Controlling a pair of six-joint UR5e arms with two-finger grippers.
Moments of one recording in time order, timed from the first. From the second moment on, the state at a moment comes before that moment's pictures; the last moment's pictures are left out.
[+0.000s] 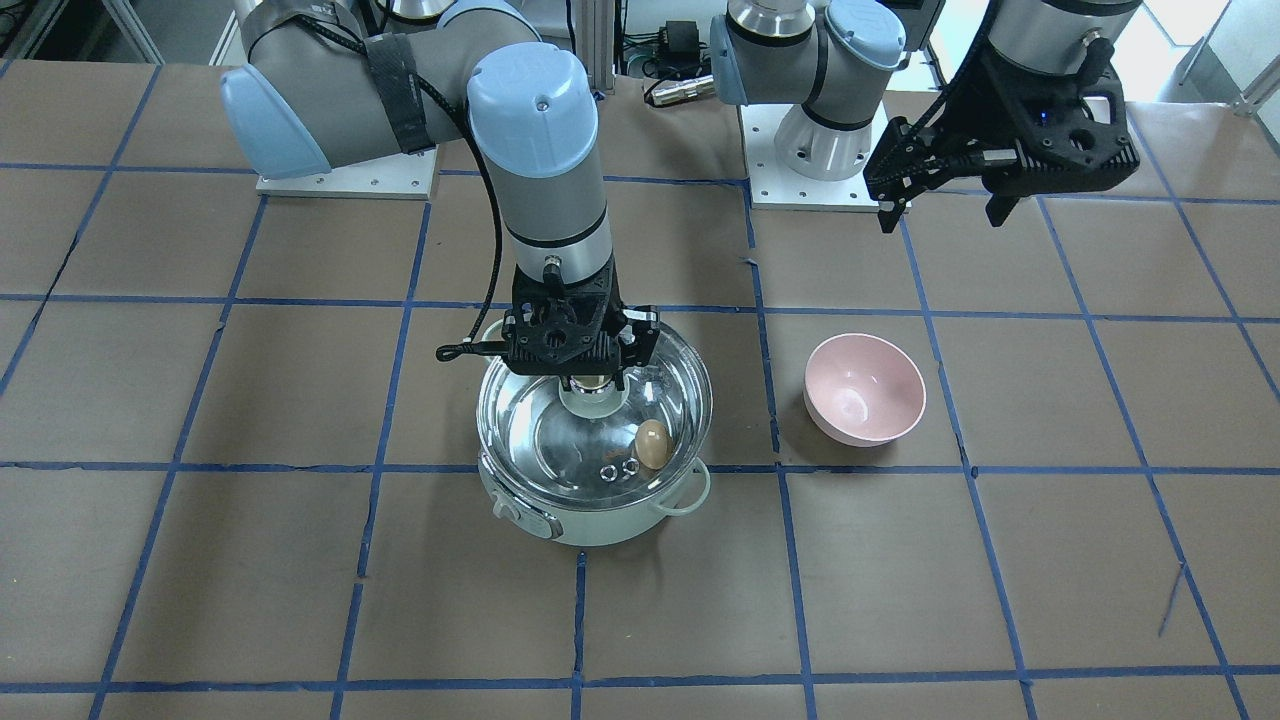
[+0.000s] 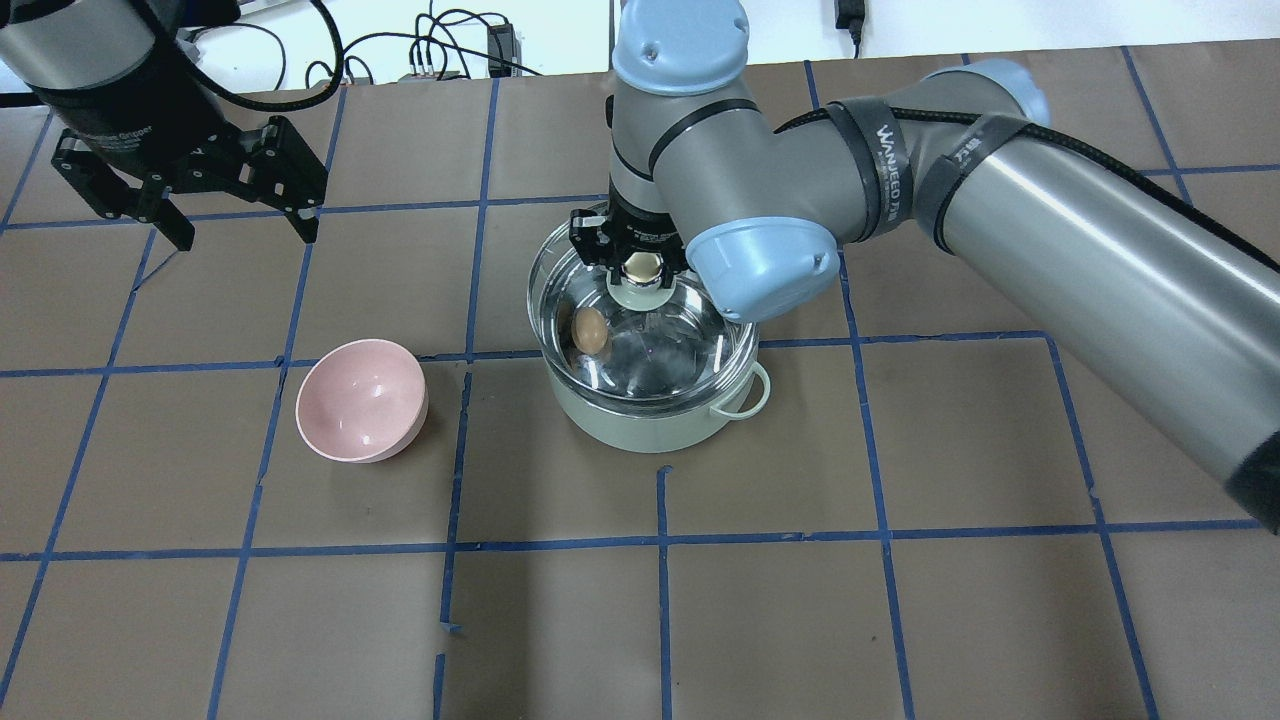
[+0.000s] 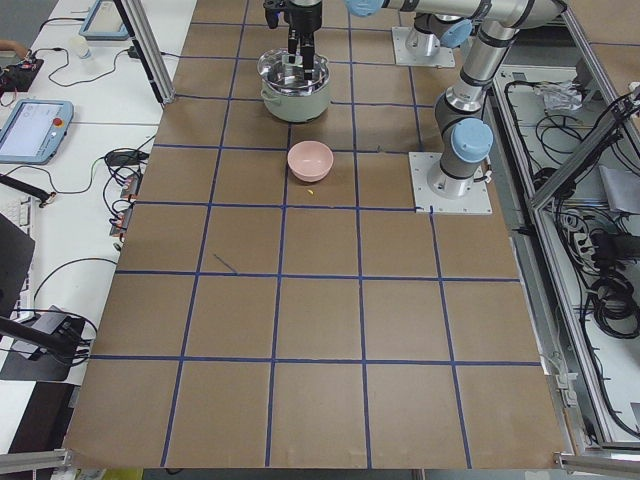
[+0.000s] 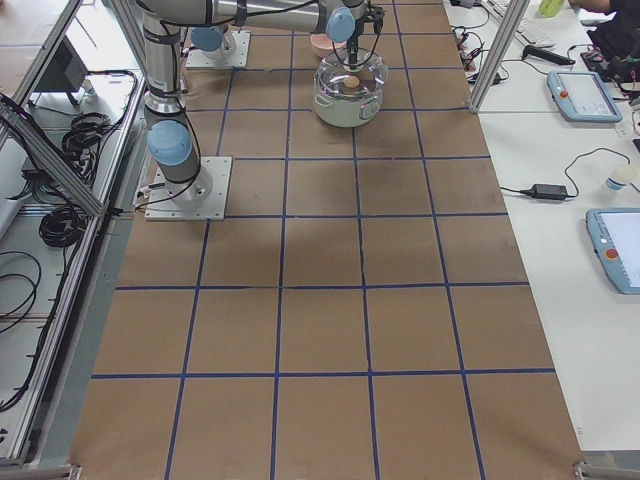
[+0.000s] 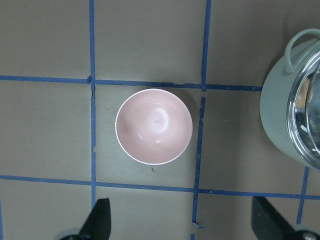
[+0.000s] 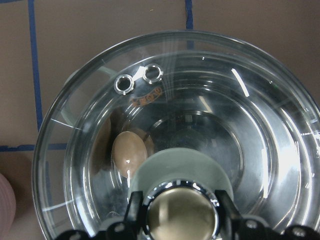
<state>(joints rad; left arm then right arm) -1.50 -1.54 -1.49 -1.70 1.63 0.01 1.96 -1.26 1.58 -2.03 -1.49 0.45</state>
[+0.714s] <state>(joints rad) -1.50 -1.54 -1.49 -1.70 1.62 0.01 1.96 -1.26 1.58 -2.01 -1.53 0.45</state>
